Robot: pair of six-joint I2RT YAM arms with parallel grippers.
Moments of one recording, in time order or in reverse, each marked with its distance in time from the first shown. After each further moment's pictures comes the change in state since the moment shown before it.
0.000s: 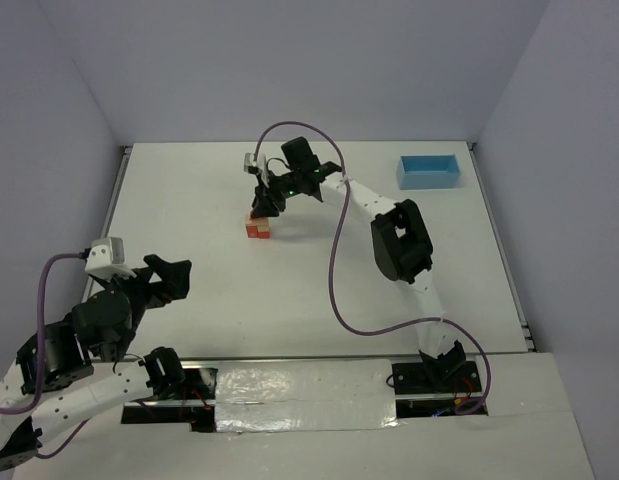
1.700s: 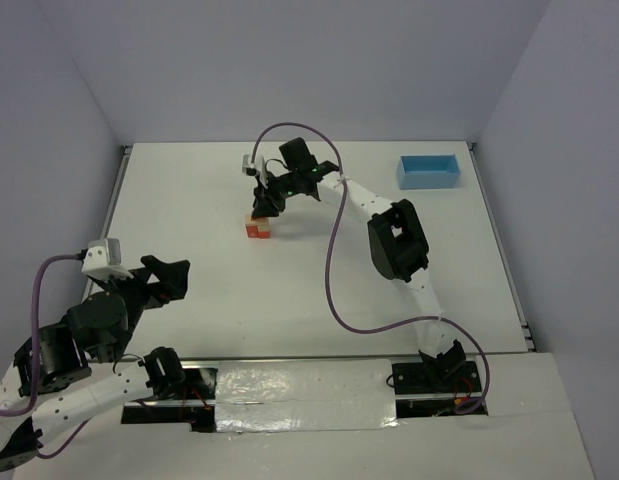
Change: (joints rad) left arm 0.000 -0.018 0.000 0.008 0.005 0.018; right arm 0.008 0.044 0.063 -0.050 0.040 -0.032
